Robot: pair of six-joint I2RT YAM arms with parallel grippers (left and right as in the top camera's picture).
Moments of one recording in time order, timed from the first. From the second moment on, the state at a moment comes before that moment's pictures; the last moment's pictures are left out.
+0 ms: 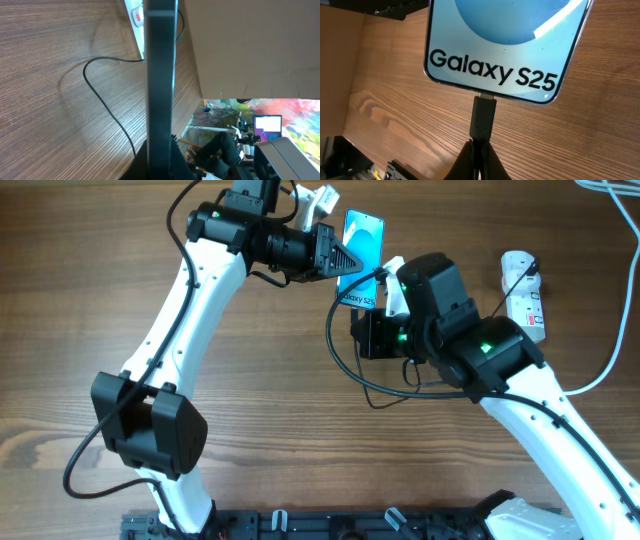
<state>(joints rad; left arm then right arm) -0.33 1.94 1.87 -0.96 0.96 -0.31 0.54 1.36 1.31 -0.82 -0.27 0.52</state>
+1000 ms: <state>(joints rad) -0.31 1.94 1.88 -1.04 0.96 -0.40 0.55 1.36 1.31 -0.79 -0.28 0.53</state>
